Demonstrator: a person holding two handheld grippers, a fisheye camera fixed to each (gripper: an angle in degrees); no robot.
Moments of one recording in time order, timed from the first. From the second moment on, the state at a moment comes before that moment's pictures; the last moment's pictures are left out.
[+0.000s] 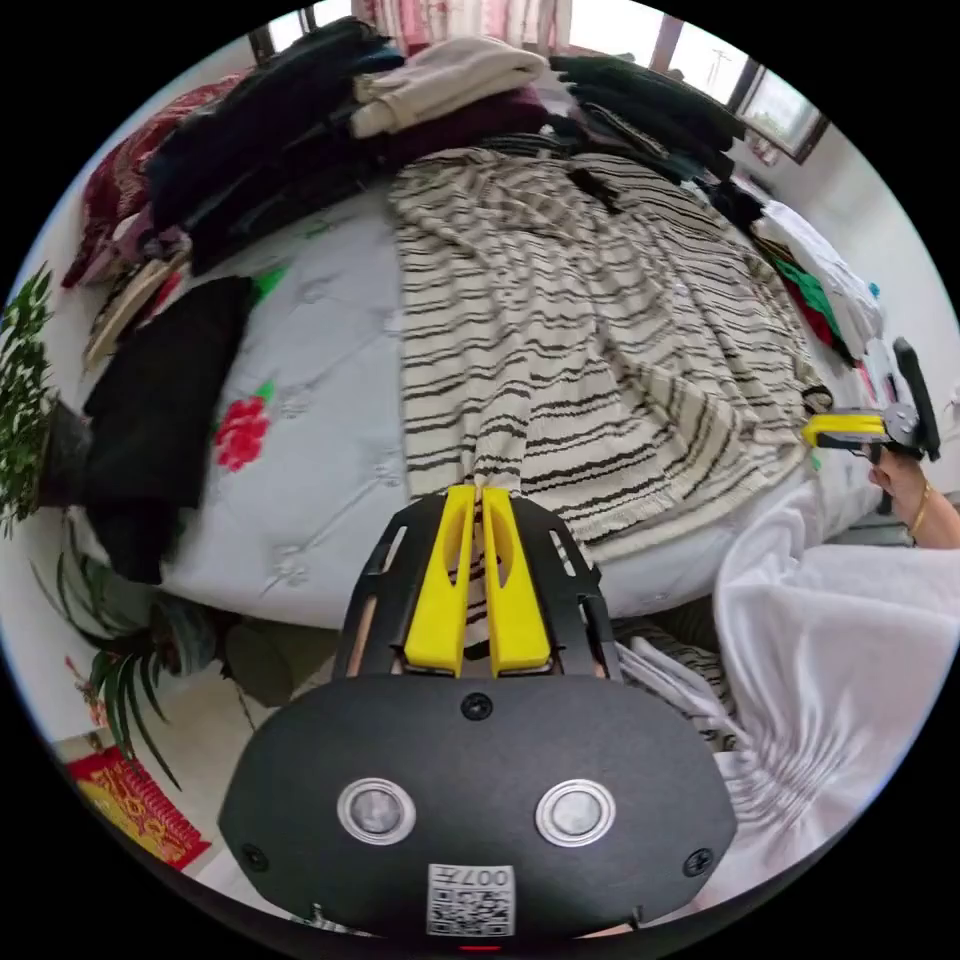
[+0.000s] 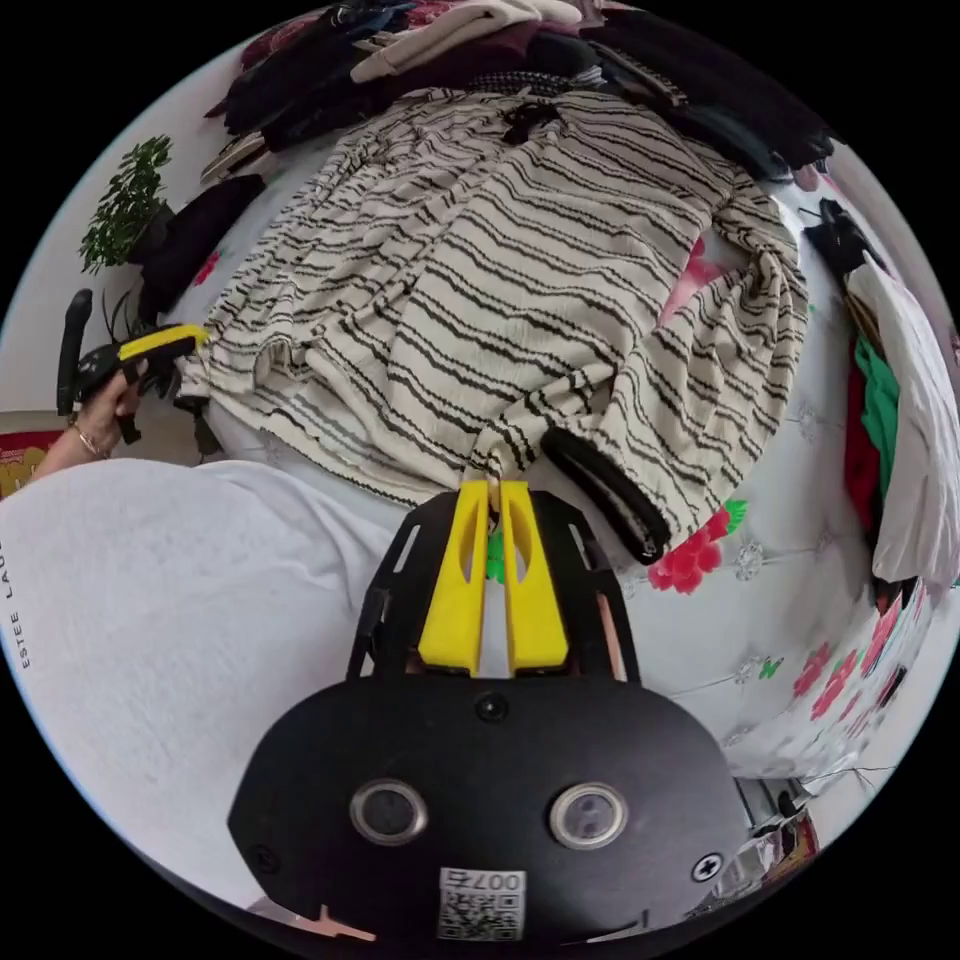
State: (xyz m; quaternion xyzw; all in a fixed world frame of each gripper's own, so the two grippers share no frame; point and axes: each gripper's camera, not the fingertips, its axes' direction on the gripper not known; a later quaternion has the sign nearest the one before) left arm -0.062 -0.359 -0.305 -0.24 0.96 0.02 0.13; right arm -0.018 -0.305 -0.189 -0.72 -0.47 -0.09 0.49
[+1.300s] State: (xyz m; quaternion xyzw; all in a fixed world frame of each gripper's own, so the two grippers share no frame) left arm -0.083 -0.331 -0.329 -0.23 0.96 0.03 0.18; right arm 0.081 -0.274 -0.227 -0.66 -0.47 0.01 0.59
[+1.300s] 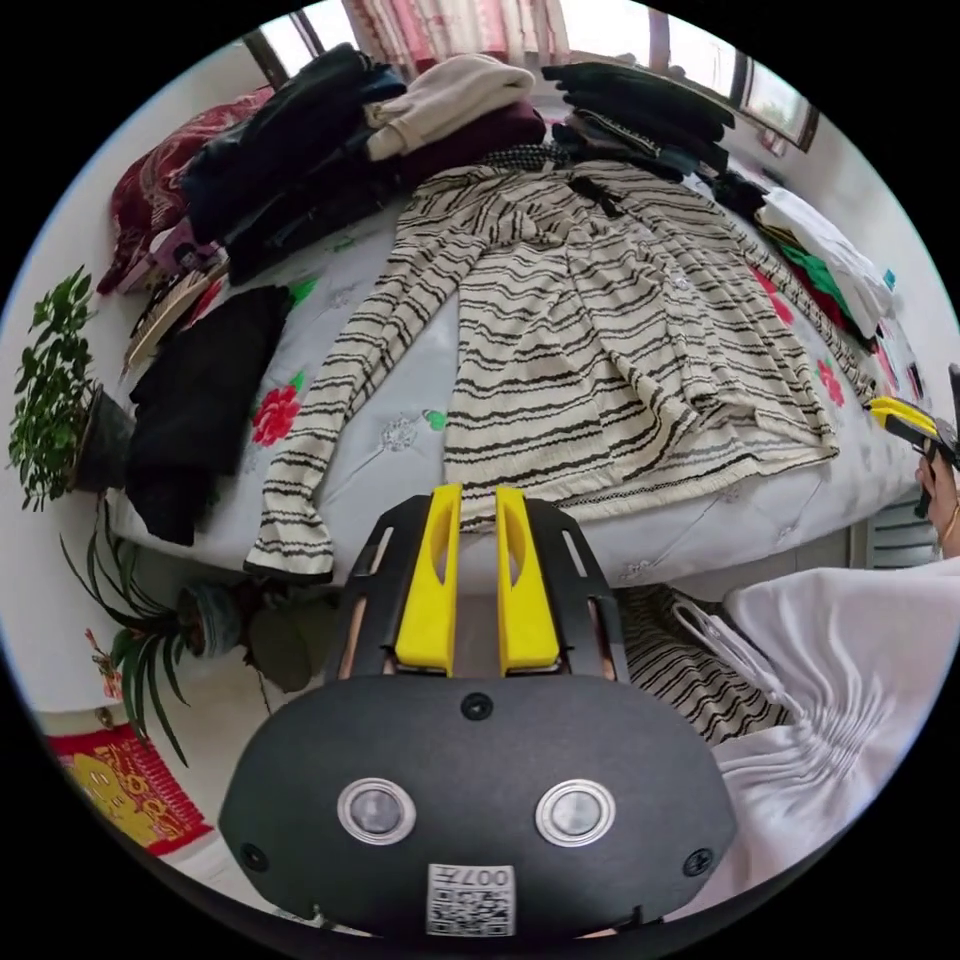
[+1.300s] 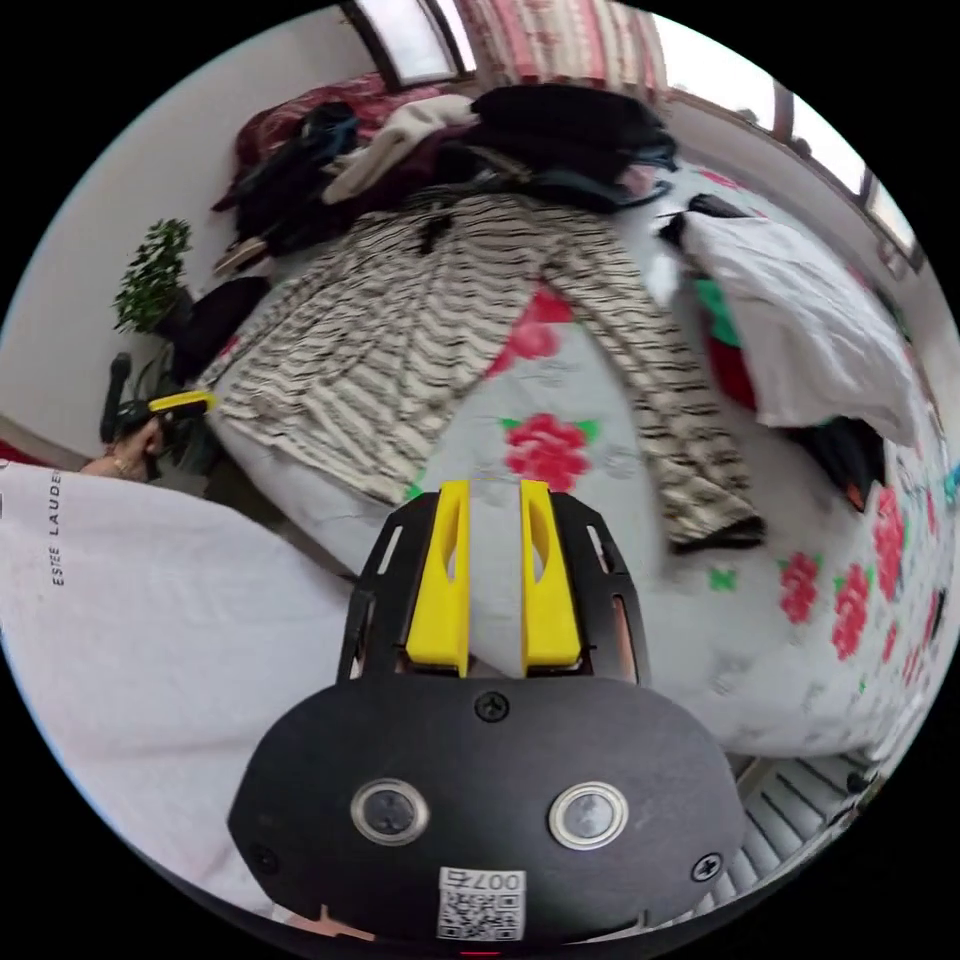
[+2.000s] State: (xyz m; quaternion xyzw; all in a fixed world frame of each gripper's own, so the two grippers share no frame) left arm -0.086 -0.175 -0.334 -0.38 0.92 0.01 0.07; right arm 0.114 -0.242 -0.275 -0.72 -0.43 -0.07 0.54
